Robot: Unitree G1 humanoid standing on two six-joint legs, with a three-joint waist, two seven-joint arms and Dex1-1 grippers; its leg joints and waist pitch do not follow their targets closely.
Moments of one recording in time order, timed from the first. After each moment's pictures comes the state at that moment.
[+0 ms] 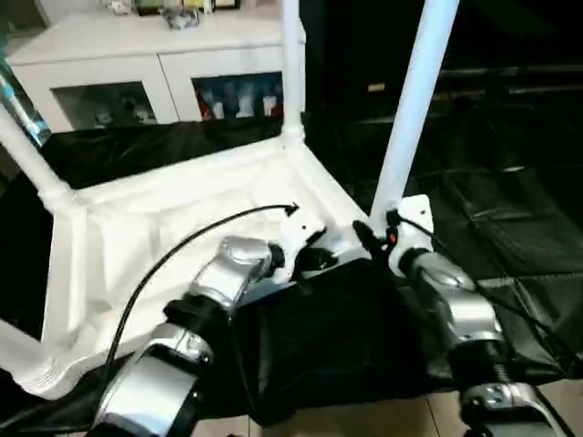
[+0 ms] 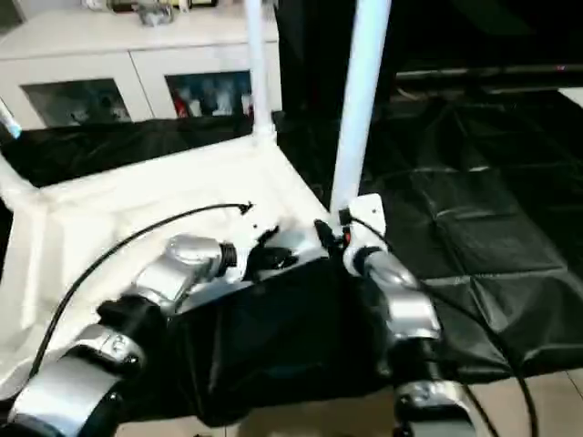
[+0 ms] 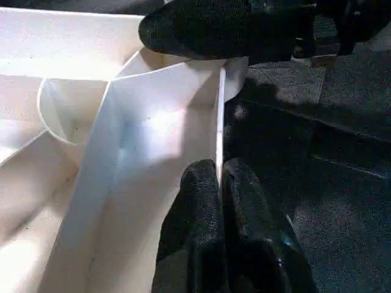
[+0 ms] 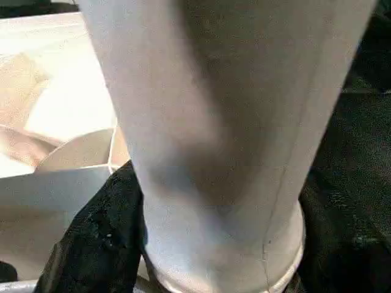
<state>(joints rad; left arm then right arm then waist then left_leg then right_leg) -0.73 0.06 -0.23 0.80 0.04 0.20 -0.82 -0.47 -0.11 -0.06 0.52 0.08 0.22 0.31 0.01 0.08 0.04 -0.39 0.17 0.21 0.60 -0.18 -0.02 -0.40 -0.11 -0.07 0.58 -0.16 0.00</state>
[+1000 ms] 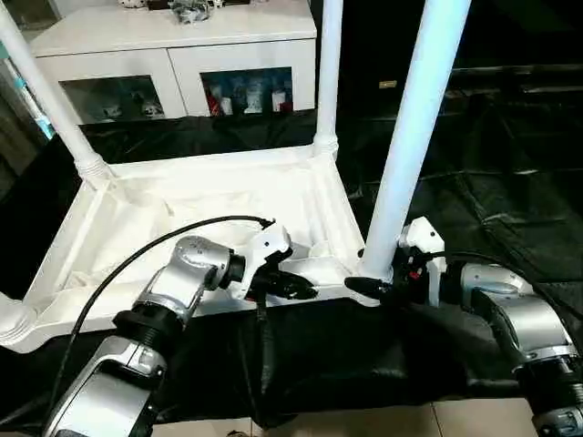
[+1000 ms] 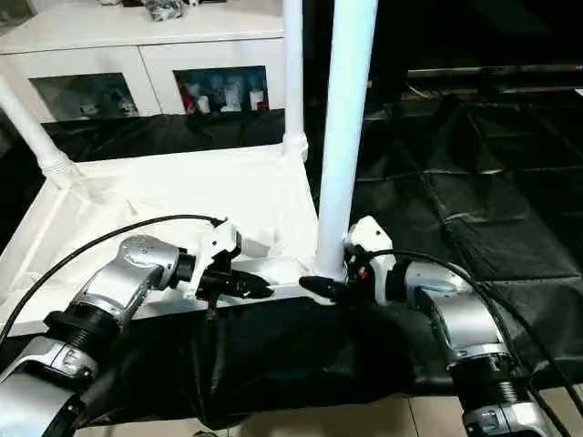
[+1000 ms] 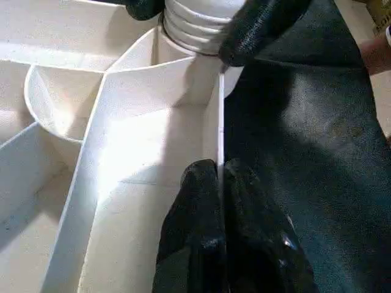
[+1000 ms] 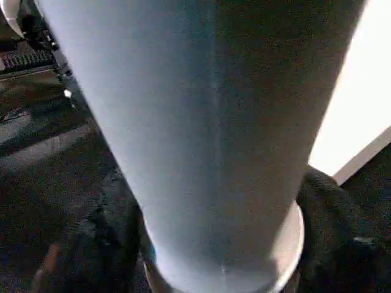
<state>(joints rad) -0.63 0.26 -0.27 0.65 -0.03 0.17 -1.29 -0.35 -0.44 0.11 0.28 0.20 0.30 1.07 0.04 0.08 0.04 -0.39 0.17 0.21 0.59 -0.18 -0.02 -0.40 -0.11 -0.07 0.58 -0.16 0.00</state>
